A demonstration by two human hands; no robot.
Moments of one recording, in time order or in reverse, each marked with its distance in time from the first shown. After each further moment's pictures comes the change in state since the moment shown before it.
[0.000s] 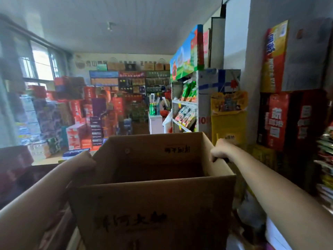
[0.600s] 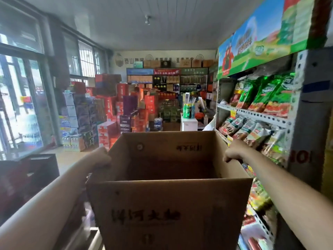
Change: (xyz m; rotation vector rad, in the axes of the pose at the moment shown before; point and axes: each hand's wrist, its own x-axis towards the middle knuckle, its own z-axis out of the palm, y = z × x) left_hand 0.356 0.019 0.020 -0.114 0.086 -0.137; right_hand 0.401 -0.196 0.077 0.032 -0.028 -0.157
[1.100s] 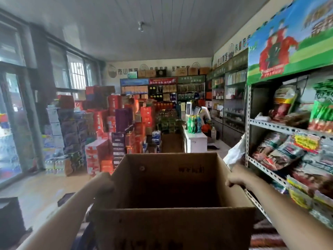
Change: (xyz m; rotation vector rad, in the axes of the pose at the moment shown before) left_hand 0.412 0.032 0.058 0.220 -0.063 0.006; right_hand 0.371 -0.129 0.121 -0.051 -0.028 0.063
